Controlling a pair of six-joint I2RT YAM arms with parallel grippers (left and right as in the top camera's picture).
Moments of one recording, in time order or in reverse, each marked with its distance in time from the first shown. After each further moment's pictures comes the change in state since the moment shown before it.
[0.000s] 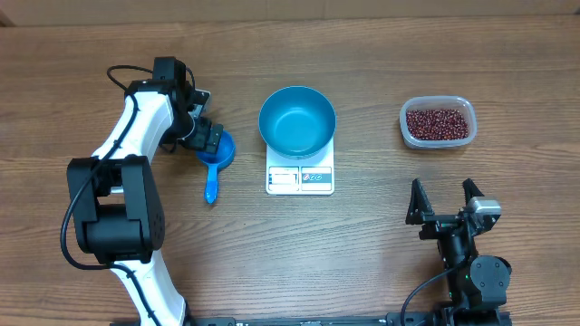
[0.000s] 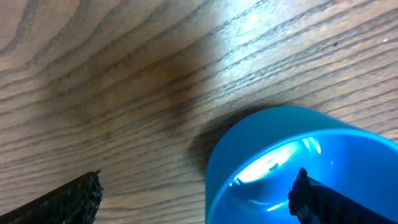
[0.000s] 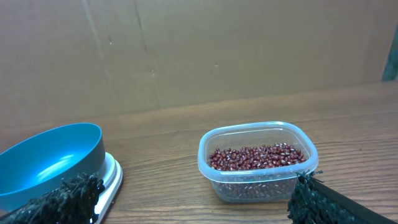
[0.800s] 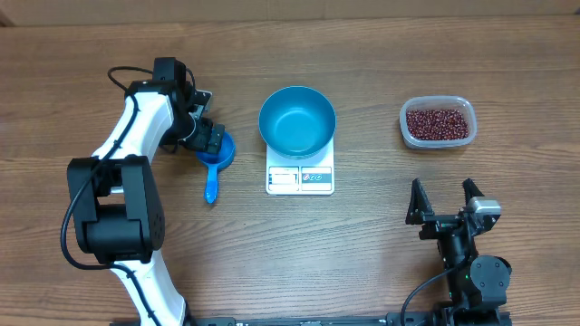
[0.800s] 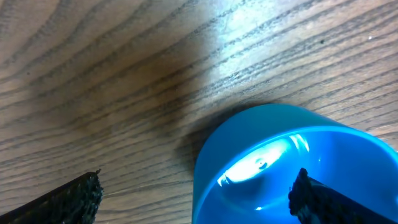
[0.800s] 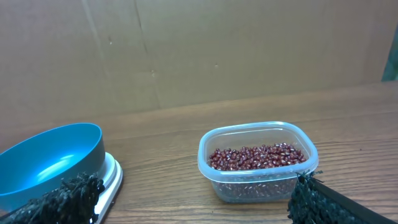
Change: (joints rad) left arm 0.000 0.000 -0.008 0.000 0.031 -0.001; right arm 0.000 0.000 0.000 0.000 0.000 0.000
